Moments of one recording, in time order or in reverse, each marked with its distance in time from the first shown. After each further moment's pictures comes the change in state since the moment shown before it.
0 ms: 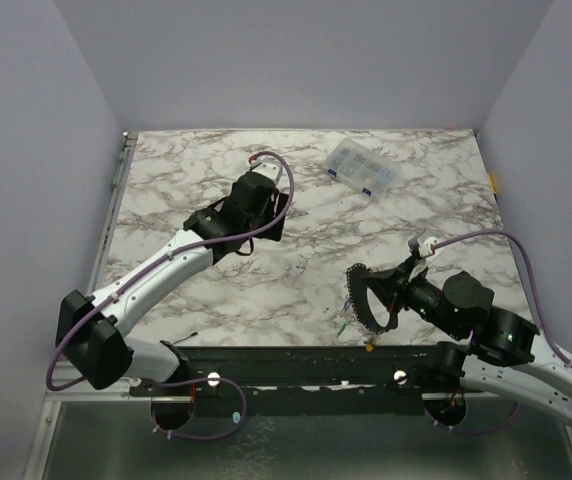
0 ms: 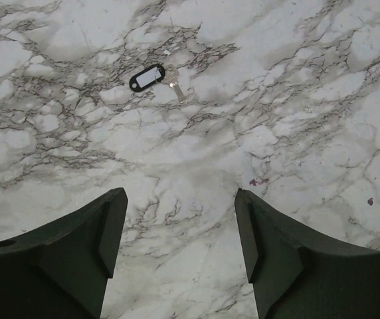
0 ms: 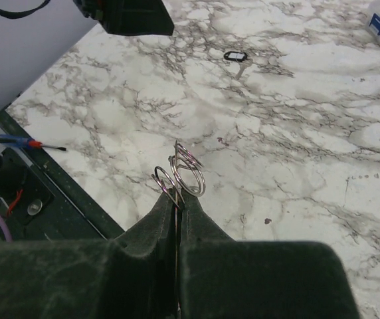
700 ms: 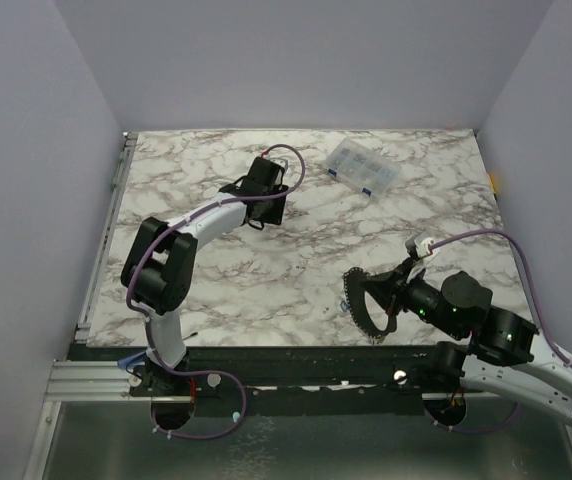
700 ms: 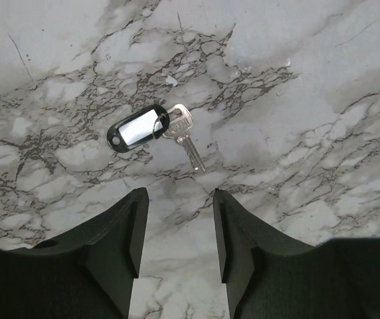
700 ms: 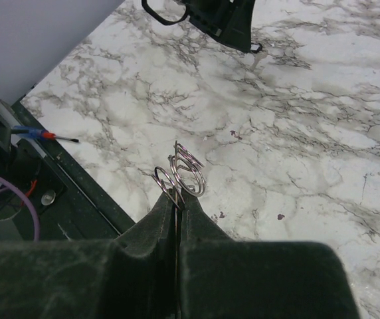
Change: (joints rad) left arm 0.204 0.521 0.138 0.210 0.235 0.051; right arm 0.000 0.009 0.000 -0.018 -0.038 0.031
